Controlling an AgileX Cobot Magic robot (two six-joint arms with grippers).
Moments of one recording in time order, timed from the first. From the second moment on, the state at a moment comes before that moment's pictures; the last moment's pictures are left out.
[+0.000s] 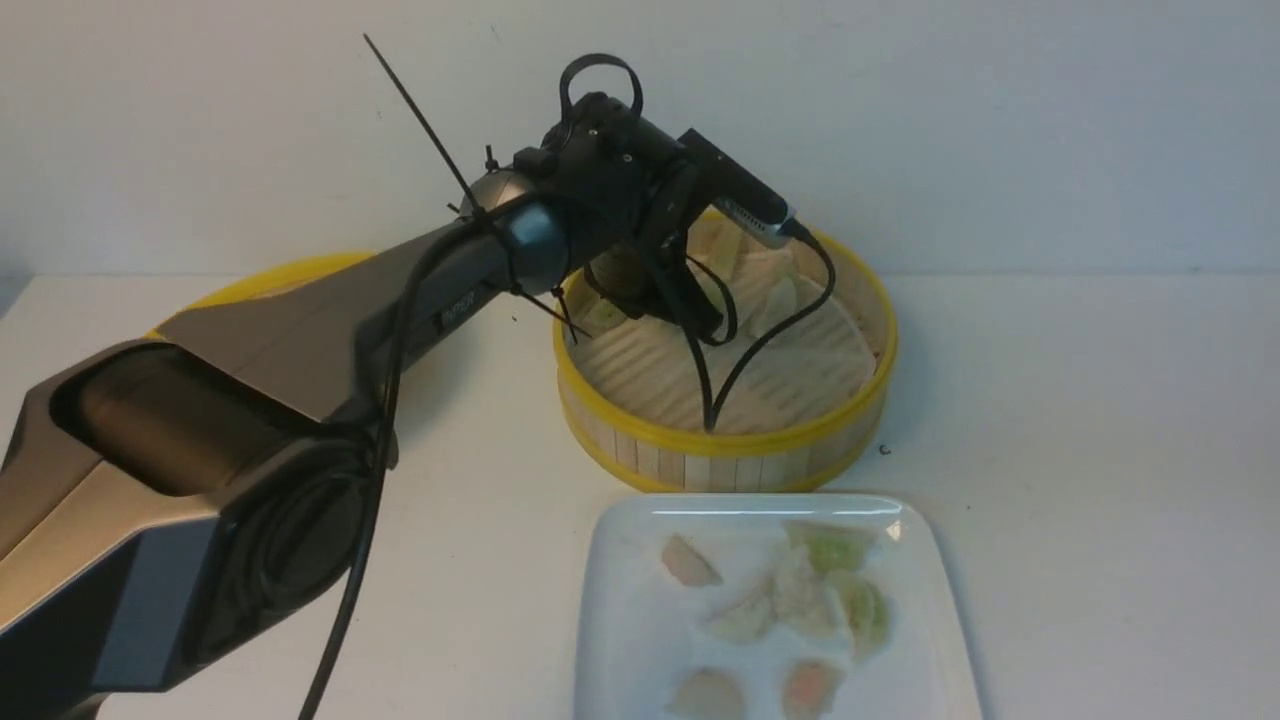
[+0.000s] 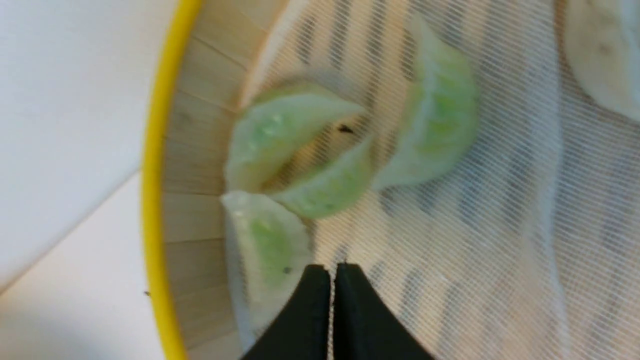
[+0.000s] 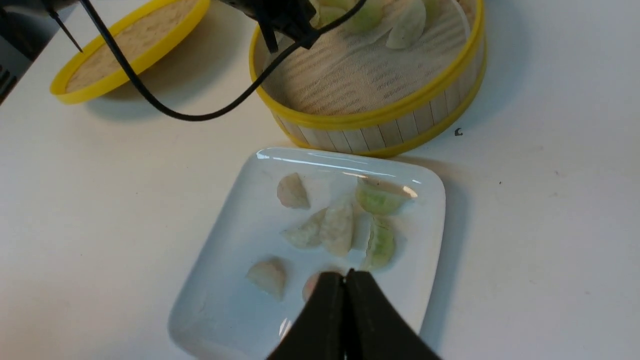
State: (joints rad) right arm 0.03 0.65 -0.86 0.52 1.12 -0.21; left arm -0.53 2.38 -2.14 0.33 0.85 -0.02
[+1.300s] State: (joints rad) right arm 0.03 0.65 -0.86 0.53 1.15 -0.21; left arm -0.44 2.48 -2.16 0.10 0.77 -0.17
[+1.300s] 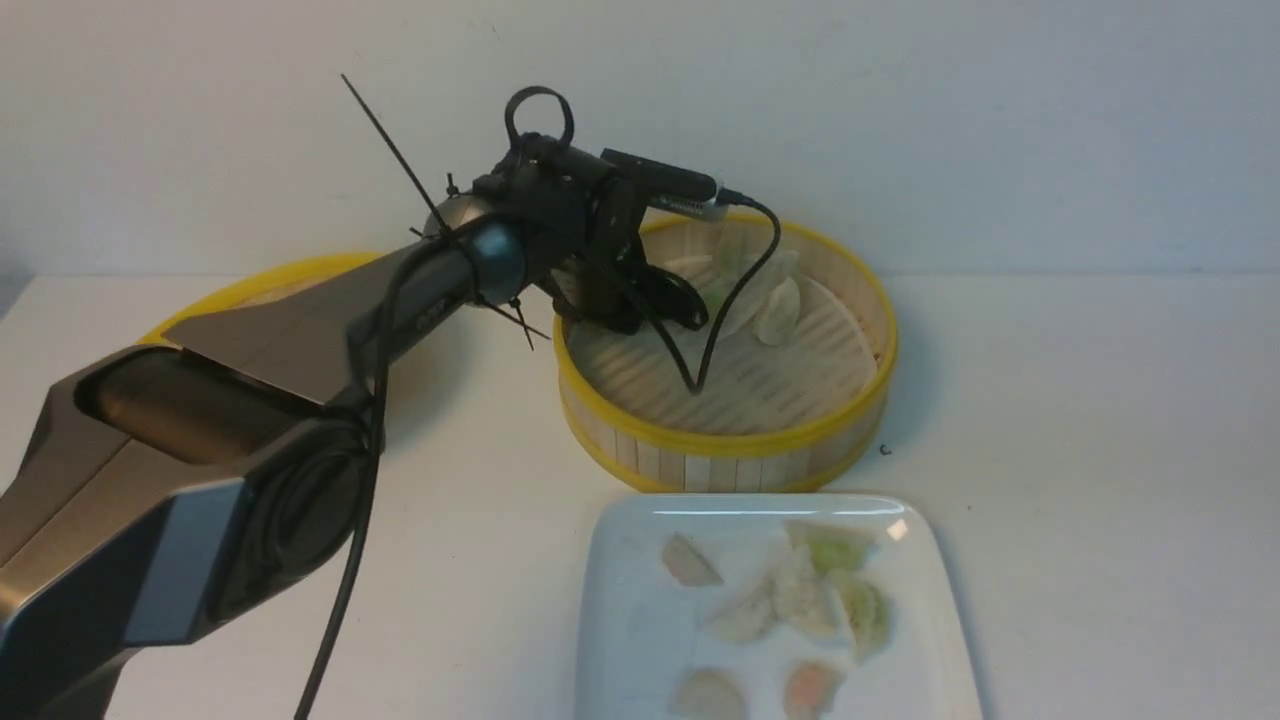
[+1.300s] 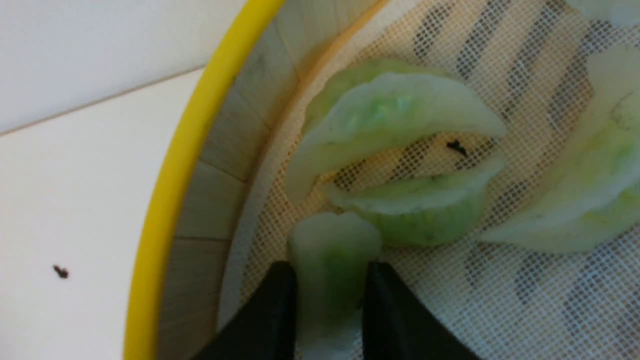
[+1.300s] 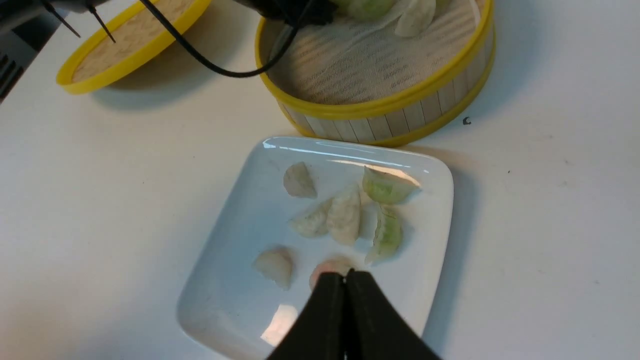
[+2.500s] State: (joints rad) right arm 0.03 0.82 -0.91 0.44 1.12 -0.14; left arm -0.44 2.01 -2.04 -0.05 1.23 -0.01
